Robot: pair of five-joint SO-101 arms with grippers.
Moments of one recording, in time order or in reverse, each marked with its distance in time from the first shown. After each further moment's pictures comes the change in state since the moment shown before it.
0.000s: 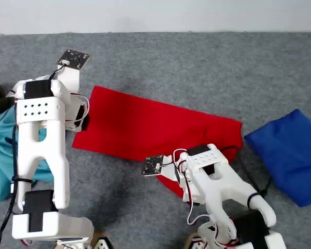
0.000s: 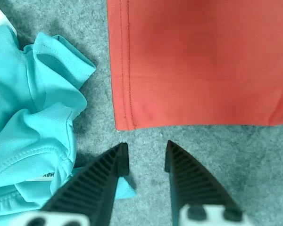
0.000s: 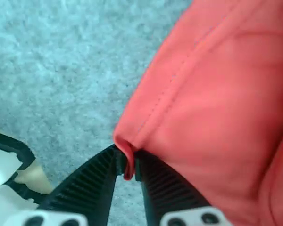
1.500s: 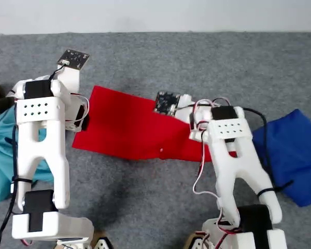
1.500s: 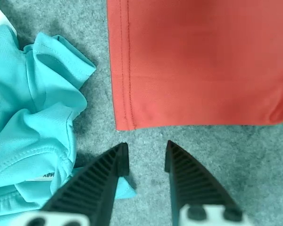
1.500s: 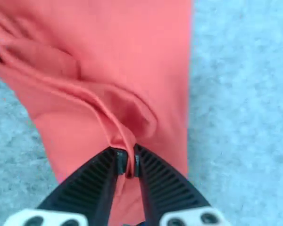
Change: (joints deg) left arm 0.0 0.0 0.0 0.0 0.0; right arm 13.0 3.0 -30.2 -7.2 4.9
